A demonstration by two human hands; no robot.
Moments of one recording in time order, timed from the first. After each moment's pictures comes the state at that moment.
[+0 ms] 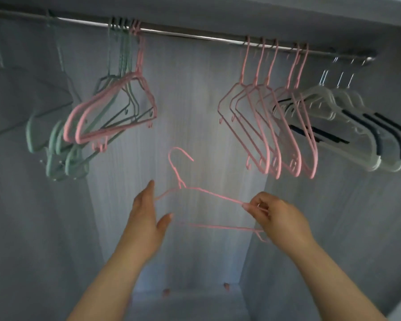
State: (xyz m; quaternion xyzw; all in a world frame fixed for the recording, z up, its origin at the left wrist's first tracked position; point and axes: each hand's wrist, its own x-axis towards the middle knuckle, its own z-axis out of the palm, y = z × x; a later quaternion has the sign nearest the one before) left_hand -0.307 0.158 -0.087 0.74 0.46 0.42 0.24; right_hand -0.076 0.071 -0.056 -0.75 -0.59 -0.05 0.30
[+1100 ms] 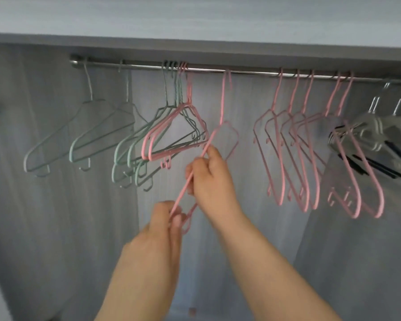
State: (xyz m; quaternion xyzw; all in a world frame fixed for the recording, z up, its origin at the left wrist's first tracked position) left_hand -0.305 0.028 -0.015 0.69 0.52 0.50 0.08; right_hand -0.211 0.119 0.035 -0.42 -0.63 0.23 0.61
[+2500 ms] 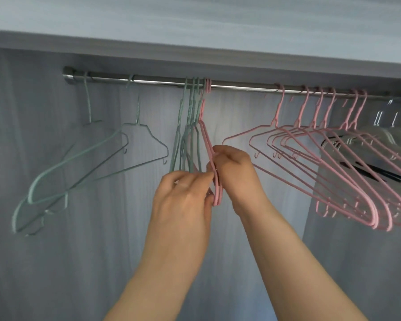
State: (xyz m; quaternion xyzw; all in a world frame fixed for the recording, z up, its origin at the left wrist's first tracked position) left_hand -0.386 0.154 0.029 0.76 0.37 0.53 -0.08; right_hand -0.275 0.184 0.072 -0.51 -0.55 0.22 0.63
